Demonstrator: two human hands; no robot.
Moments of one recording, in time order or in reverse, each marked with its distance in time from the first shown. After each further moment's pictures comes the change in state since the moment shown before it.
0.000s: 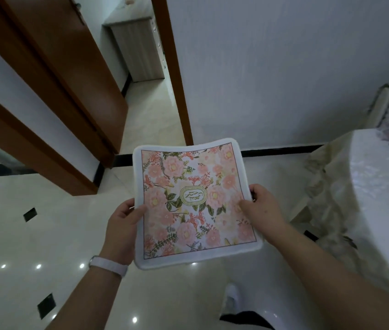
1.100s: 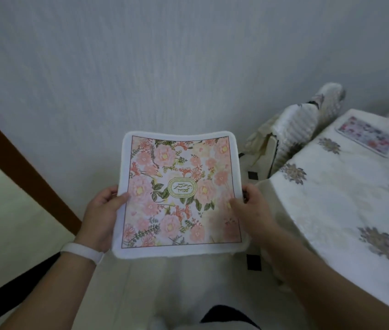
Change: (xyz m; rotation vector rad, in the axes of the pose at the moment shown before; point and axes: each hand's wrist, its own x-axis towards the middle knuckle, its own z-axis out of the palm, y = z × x) left_hand 0.396 0.201 0.327 0.078 -0.766 -0.011; right_hand 0.287 -0.140 -0.088 0.140 0.696 0.164
